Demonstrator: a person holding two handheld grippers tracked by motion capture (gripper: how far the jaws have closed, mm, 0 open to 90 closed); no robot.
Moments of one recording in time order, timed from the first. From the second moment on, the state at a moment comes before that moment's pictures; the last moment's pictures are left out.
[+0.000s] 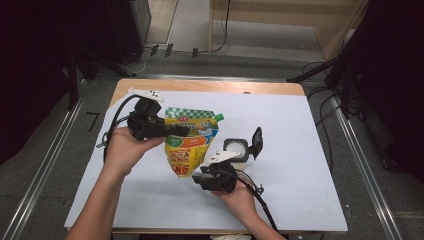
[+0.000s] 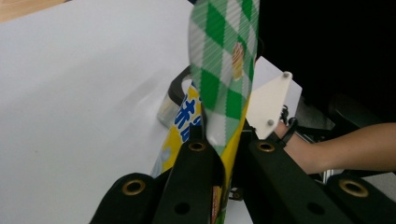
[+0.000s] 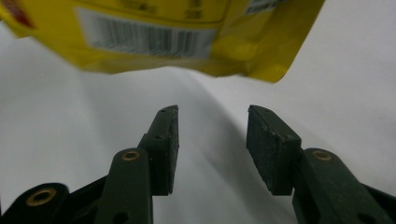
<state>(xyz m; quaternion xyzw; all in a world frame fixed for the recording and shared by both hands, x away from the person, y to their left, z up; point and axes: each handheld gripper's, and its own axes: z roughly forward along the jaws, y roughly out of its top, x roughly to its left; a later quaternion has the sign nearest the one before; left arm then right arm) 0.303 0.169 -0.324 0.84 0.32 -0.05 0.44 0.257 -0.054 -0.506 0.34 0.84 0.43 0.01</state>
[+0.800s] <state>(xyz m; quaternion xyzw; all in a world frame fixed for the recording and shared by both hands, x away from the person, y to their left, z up) 0.295 0.162 -0.328 0.82 0.31 -0.14 0.46 0.254 -0.064 -0.521 0.37 0.79 0.48 0.06</state>
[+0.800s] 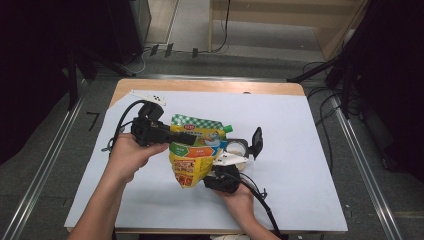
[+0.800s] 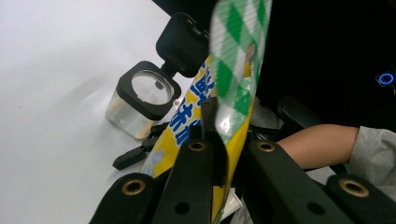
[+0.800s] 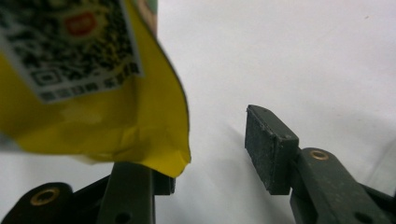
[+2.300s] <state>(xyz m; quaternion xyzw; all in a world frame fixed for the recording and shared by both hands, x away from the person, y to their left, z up) 0.303 0.132 -0.358 0.85 0.34 -0.07 0.40 0.223 -0.054 -0.488 0.26 0.82 0.51 0.05</state>
